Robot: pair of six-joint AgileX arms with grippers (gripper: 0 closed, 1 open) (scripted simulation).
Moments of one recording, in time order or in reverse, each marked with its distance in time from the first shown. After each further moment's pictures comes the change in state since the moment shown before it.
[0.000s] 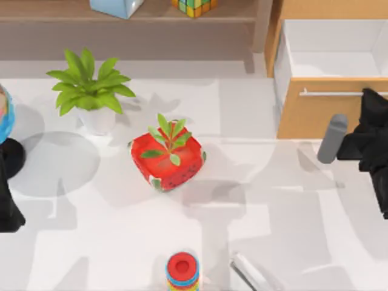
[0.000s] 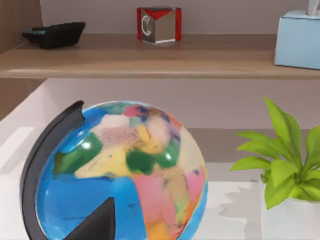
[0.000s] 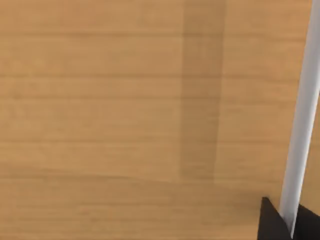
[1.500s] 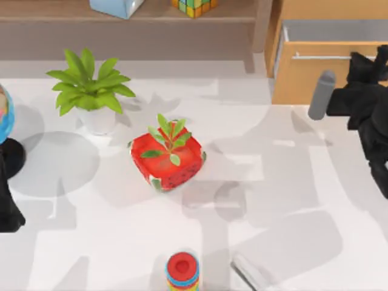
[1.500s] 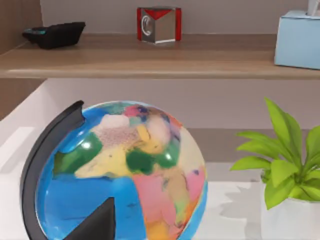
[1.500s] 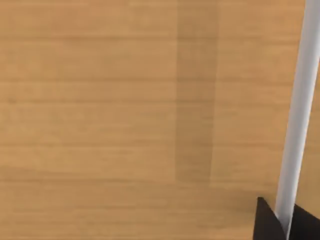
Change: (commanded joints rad) left arm 0.000 0.000 0.000 0.000 0.000 0.000; right arm -0.073 0.117 0.340 -0.219 -0.073 0.000
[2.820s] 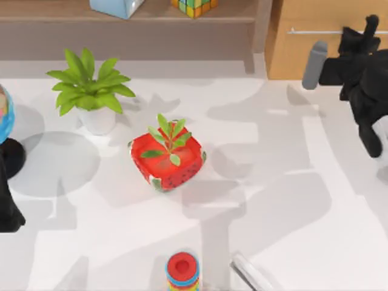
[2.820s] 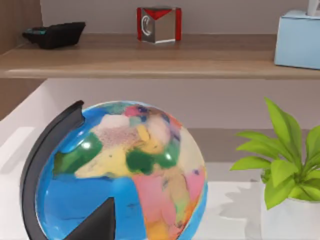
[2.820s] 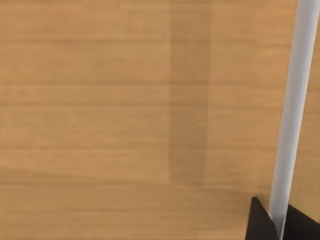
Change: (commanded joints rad) left arm 0.000 0.000 0.000 0.000 0.000 0.000; right arm -0.039 0.125 0.295 -0.162 -0.036 -0.005
